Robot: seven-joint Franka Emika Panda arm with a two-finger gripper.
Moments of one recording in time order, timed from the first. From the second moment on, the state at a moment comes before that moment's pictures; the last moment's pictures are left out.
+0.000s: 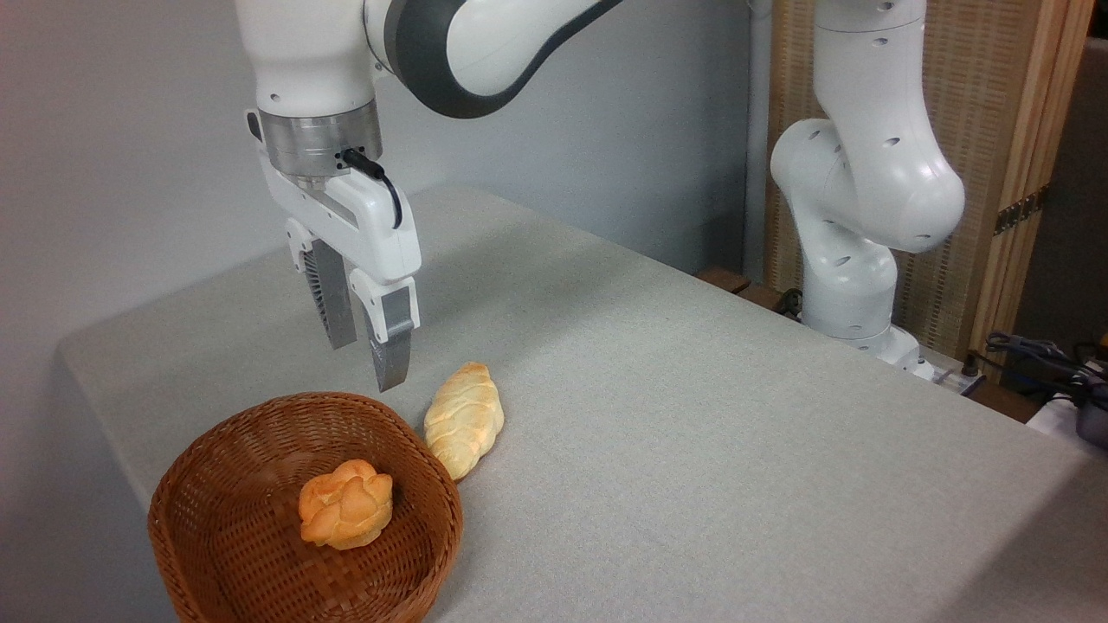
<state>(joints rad) -0.23 0.07 0.05 -1.74 -0.08 1.91 0.60</state>
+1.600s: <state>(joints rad) -0.23 0.07 0.04 -1.74 -0.08 1.90 0.60</state>
